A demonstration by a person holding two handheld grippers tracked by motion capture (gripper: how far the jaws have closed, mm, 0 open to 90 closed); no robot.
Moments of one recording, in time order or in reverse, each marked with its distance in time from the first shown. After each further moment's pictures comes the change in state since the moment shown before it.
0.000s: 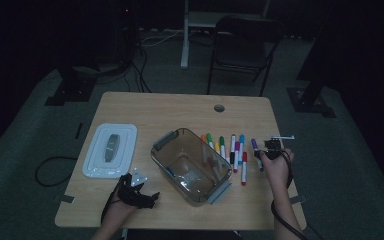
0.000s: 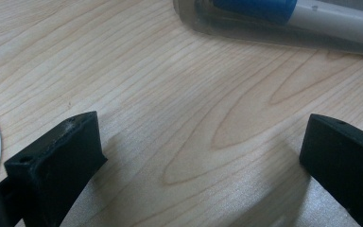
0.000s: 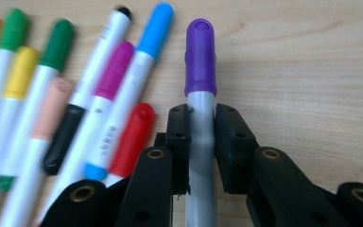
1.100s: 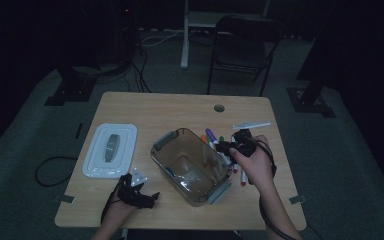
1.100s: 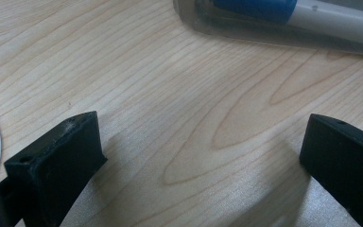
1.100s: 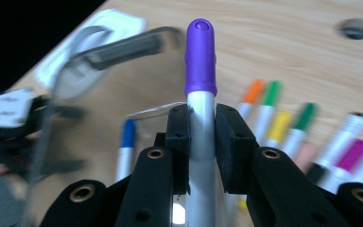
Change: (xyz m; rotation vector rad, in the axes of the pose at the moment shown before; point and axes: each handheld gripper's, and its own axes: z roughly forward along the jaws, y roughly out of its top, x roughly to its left) left arm 0.000 0.000 0.000 -0.002 0.000 0.000; right arm 0.149 0.030 -0.109 -0.067 0.399 -0.334
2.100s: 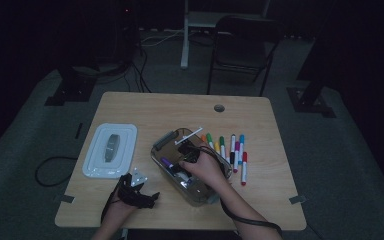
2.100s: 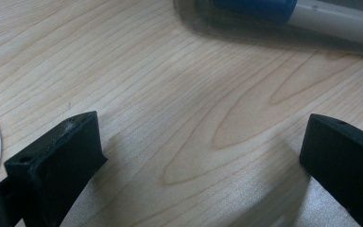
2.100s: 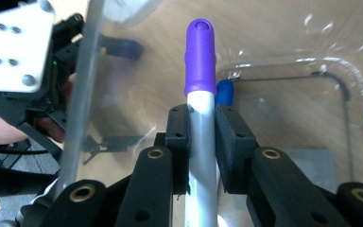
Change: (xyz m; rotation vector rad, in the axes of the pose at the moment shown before) left arm 0.000 0.000 0.000 0.000 -0.001 0.000; right arm 0.071 -0.002 0.135 0.384 0.189 -0.076
